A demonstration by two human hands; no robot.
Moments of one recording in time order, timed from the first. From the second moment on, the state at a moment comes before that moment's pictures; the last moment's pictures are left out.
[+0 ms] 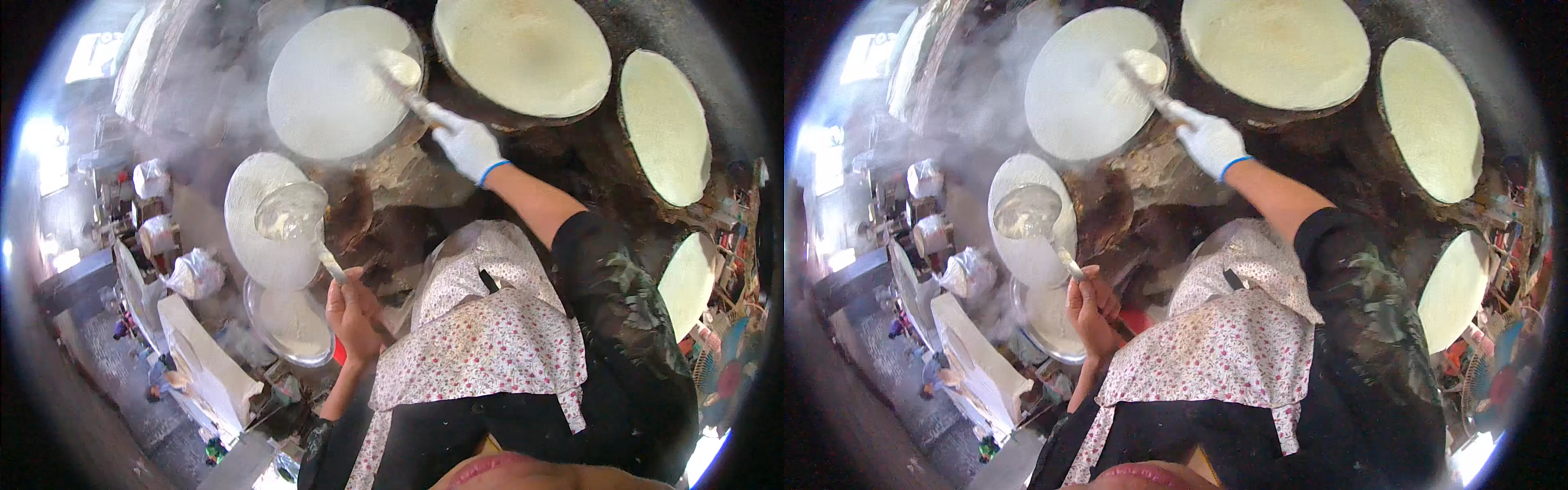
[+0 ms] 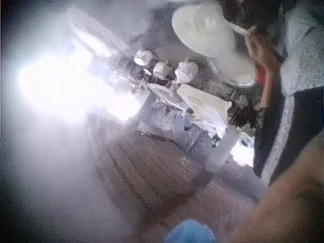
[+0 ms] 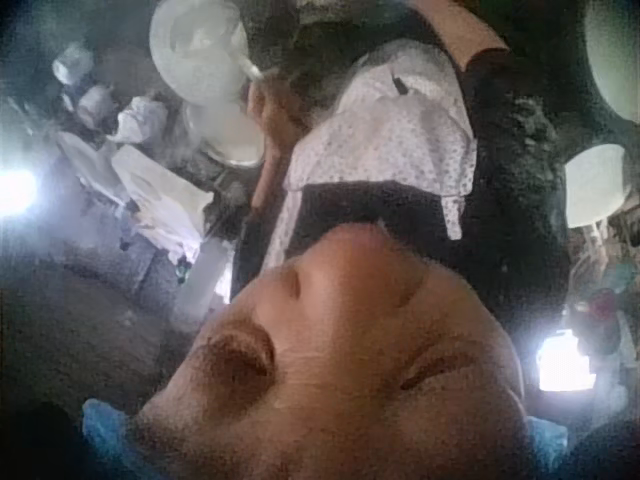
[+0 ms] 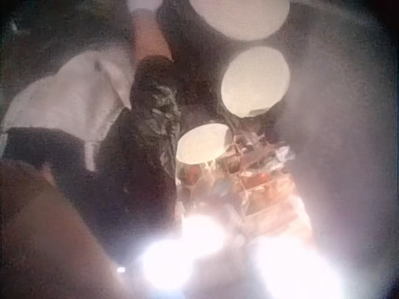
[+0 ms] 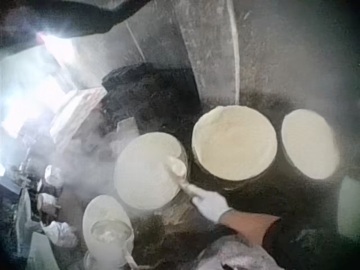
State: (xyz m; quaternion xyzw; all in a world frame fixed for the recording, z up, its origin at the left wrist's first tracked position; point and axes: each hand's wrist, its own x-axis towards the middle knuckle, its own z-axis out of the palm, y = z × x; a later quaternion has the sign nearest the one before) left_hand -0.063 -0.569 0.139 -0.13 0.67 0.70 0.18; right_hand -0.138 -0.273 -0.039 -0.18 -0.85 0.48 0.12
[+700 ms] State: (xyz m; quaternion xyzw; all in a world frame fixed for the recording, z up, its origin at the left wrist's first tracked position) left_hand -0.123 -0.527 0.141 -0.15 0.65 0.70 0.25; right_hand -0.141 -0.261 -0.049 -0.28 -0.80 0.51 0.12
